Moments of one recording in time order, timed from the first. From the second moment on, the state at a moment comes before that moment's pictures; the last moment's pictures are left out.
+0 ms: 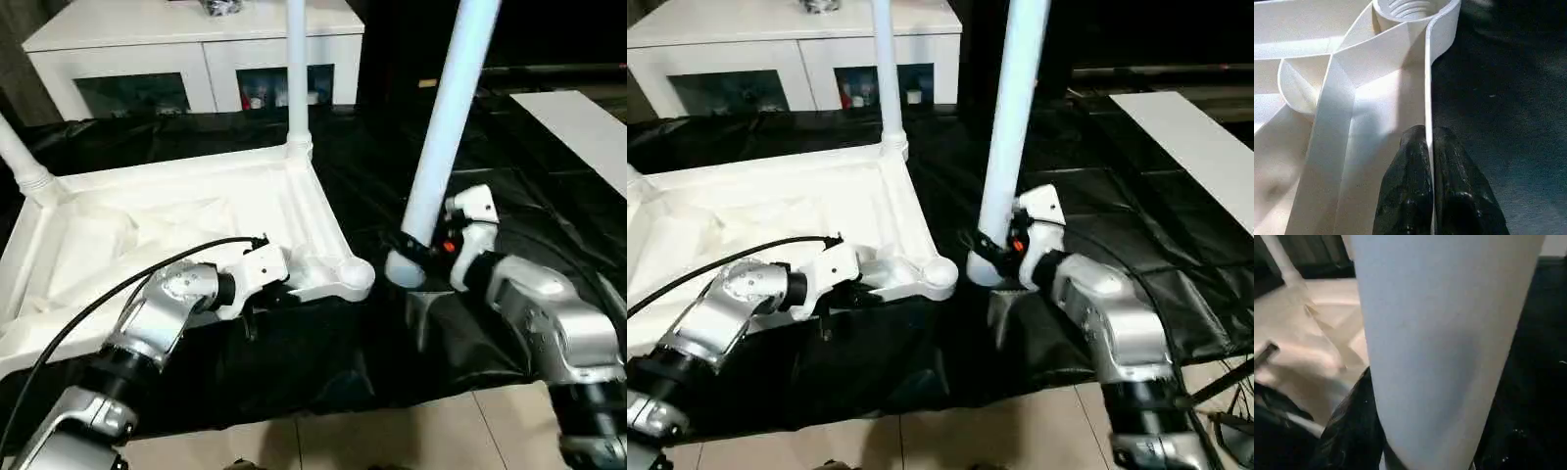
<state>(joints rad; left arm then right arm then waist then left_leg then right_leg) -0.47 0.41 -0.31 0.35 0.10 0.18 -1.05 -0.41 -0.35 -0.03 0.05 0.41 0.61 0.62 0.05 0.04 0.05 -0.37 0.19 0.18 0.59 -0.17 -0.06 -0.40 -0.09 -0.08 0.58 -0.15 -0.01</state>
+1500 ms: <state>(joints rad) -0.45 0.38 -0.36 0.26 0.13 0.24 -1.03 -0.42 -0.24 -0.03 0.40 0.43 0.38 0.80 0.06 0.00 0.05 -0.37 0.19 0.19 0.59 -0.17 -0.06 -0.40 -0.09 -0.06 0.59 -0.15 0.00</state>
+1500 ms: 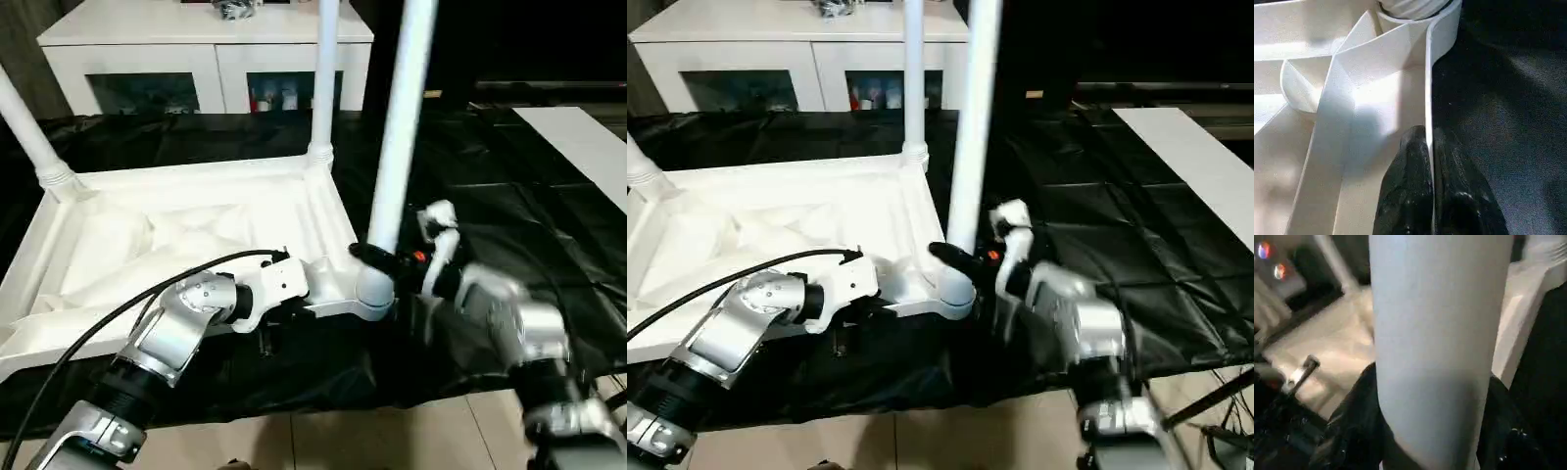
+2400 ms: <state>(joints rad) -0.46 0.36 -0.36 0.30 0.14 0.20 -1.02 -0.15 -0.22 0.04 0.12 0.26 0.03 0.66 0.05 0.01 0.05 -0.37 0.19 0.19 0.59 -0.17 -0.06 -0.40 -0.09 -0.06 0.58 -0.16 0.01</state>
